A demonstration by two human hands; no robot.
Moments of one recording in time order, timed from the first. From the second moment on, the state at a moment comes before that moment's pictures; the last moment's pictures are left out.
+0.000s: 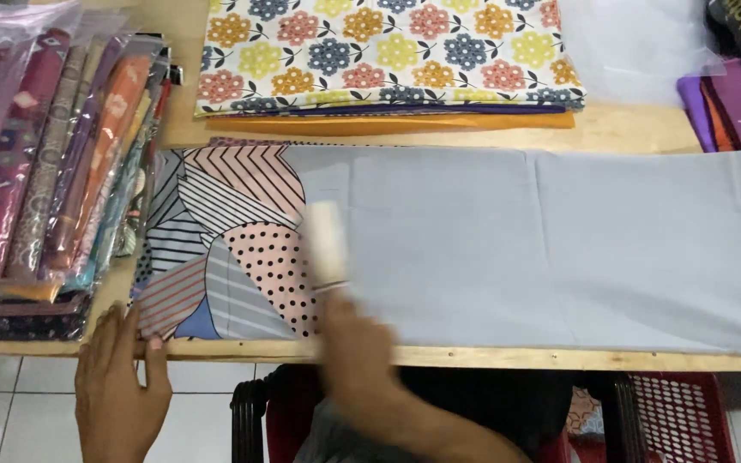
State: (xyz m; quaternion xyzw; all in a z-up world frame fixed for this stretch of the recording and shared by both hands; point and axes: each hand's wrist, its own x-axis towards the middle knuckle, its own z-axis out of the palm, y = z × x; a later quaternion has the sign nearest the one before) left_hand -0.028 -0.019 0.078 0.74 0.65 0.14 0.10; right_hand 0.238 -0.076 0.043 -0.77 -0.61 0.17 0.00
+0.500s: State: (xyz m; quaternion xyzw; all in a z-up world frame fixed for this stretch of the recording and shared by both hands) left_hand 0.064 -0.002 0.108 0.75 0.43 0.48 0.11; right_hand 0.223 -0.080 0.131 -0.67 -0.55 0.49 0.06
